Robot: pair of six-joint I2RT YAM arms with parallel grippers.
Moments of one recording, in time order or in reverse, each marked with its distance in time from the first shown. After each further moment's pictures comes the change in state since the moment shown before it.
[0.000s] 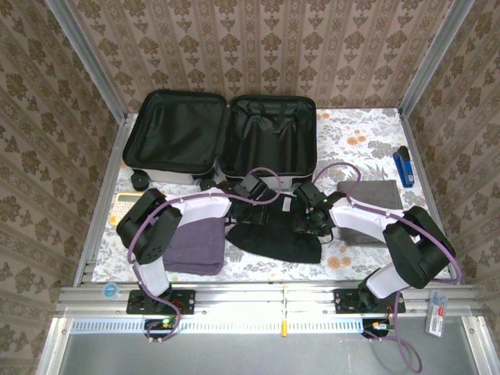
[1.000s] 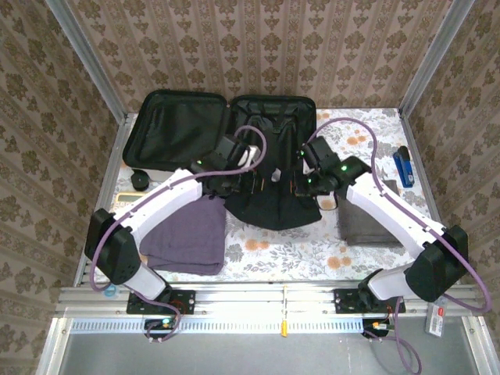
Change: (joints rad) left arm 0.130 -0.247 0.282 -0.245 0.154 0.141; right arm -0.060 -0.099 0.518 -0.325 -0.047 -0.231
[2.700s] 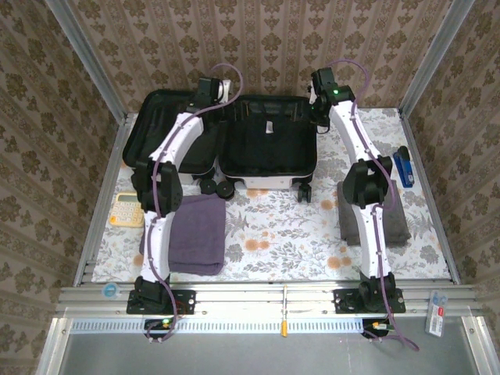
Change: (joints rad) left arm 0.382 0.754 0.866 0.100 0.038 0.171; right arm -0.353 1.036 1.262 -0.203 -0.063 -0.203
